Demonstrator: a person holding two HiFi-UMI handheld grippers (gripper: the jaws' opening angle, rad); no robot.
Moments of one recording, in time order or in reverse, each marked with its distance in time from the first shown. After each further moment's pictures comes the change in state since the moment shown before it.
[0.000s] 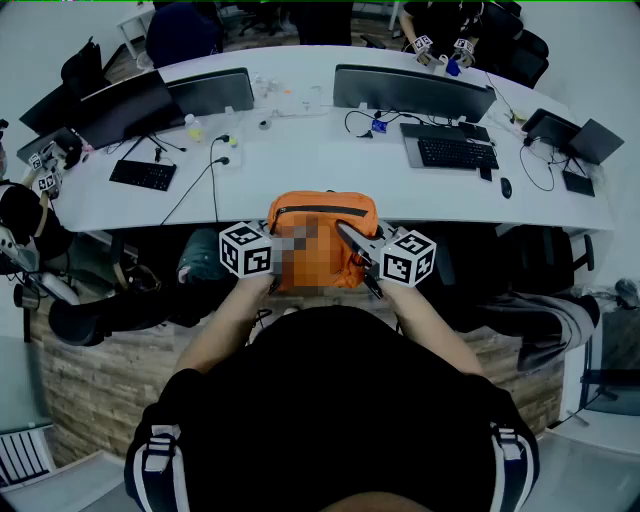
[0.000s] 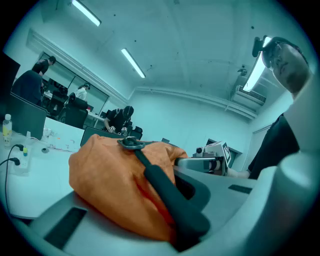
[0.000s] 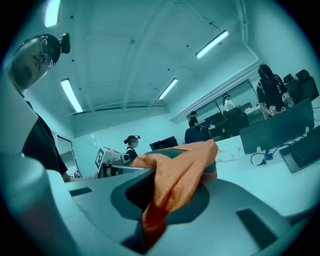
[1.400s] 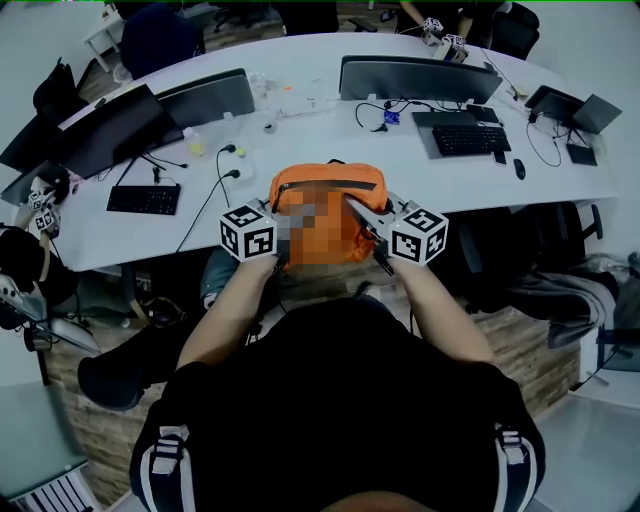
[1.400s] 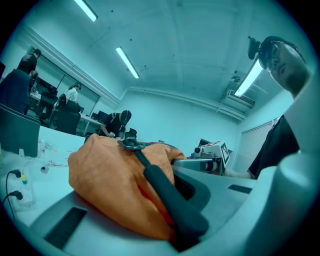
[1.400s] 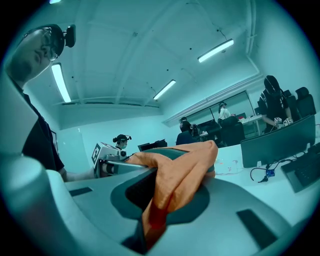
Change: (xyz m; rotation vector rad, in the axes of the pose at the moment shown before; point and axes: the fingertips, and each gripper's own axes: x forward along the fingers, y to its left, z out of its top) left arm -0.040 0.122 0.076 0.055 0.004 -0.121; right arm 0.135 -0.031 0.054 -0.079 -0.020 -0.137
